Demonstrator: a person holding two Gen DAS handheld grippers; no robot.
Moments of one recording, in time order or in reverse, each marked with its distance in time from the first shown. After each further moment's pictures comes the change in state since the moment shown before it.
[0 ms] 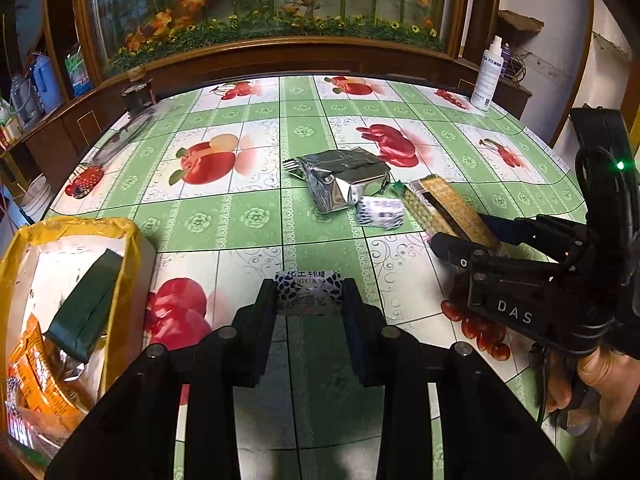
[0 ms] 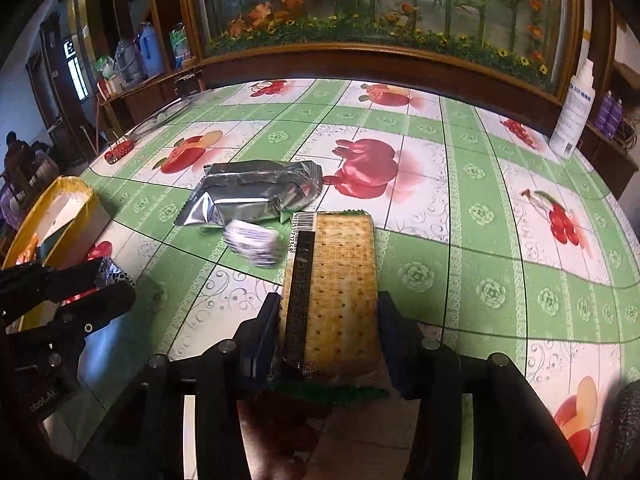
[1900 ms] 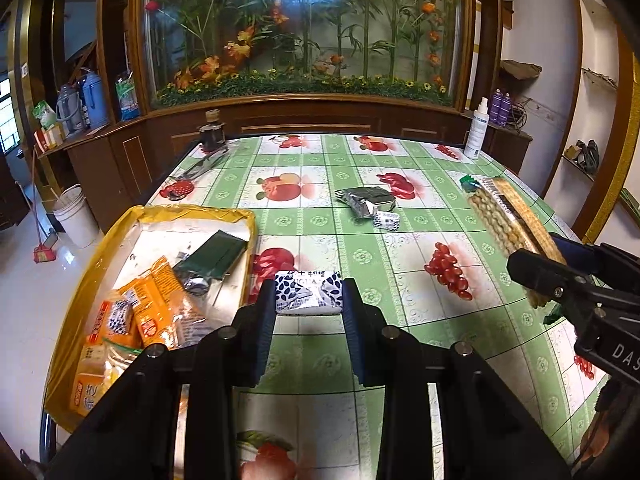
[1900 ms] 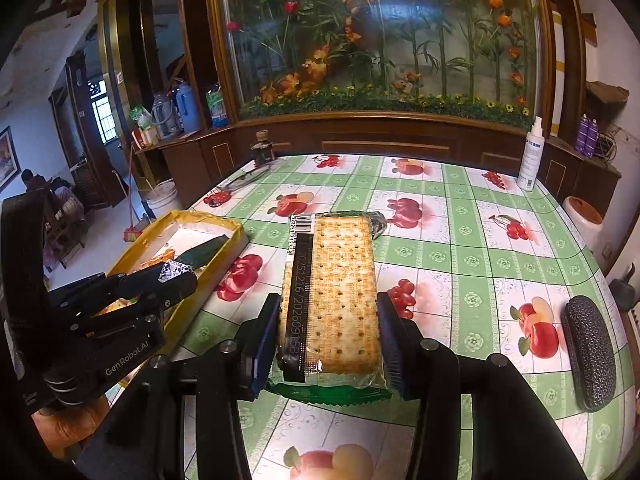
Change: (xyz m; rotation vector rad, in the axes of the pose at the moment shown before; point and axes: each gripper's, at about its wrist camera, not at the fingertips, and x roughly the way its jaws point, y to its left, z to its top) left arm -0.128 0.040 -0.065 -0.059 -0.195 0.058; right arm -0.185 0.089 -0.062 0.016 -0.236 0.045
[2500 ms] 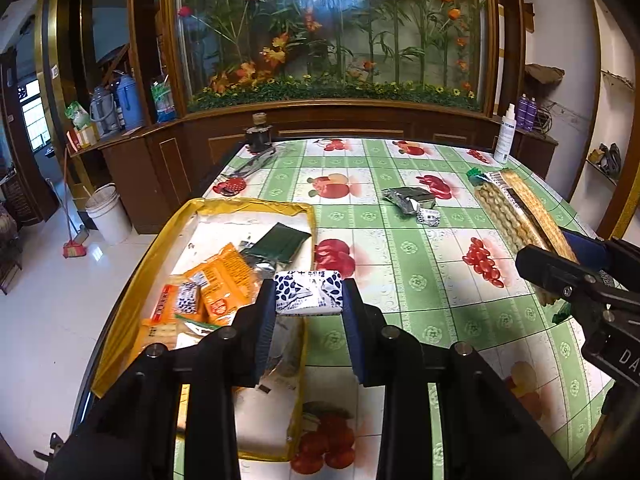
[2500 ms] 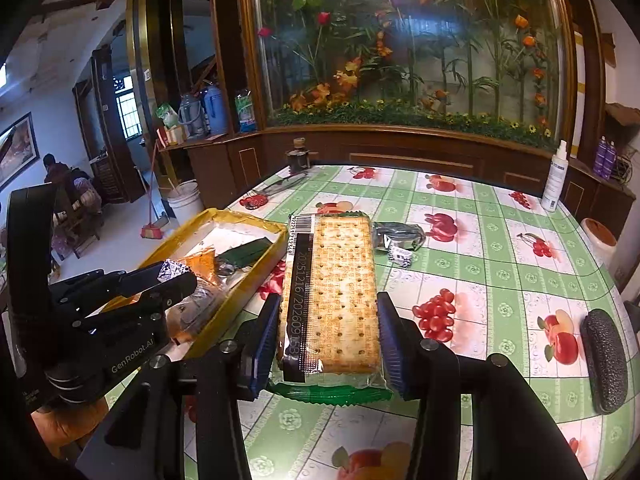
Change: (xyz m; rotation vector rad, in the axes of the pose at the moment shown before) left arm -0.031 0.033 -0.015 -0.021 -0.022 0.114; right arm -0.007 0.045 -0.005 -0.064 -0.041 0.065
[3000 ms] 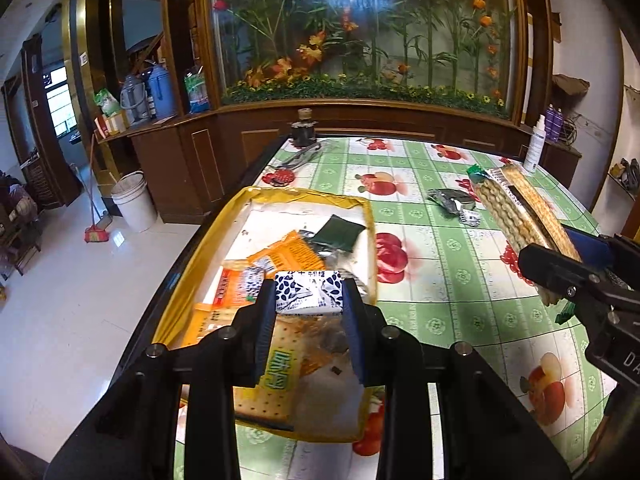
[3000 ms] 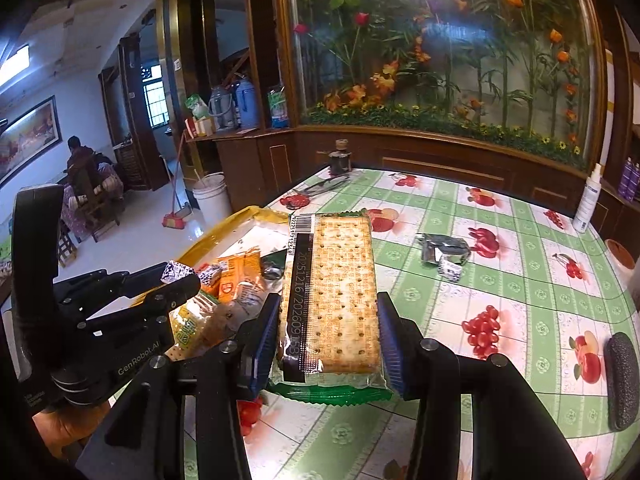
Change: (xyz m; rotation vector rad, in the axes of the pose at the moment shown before) left arm -0.010 0.047 -0.010 -0.058 0.008 0.082; right arm 0.015 0.049 0.009 -0.068 0.008 0.084
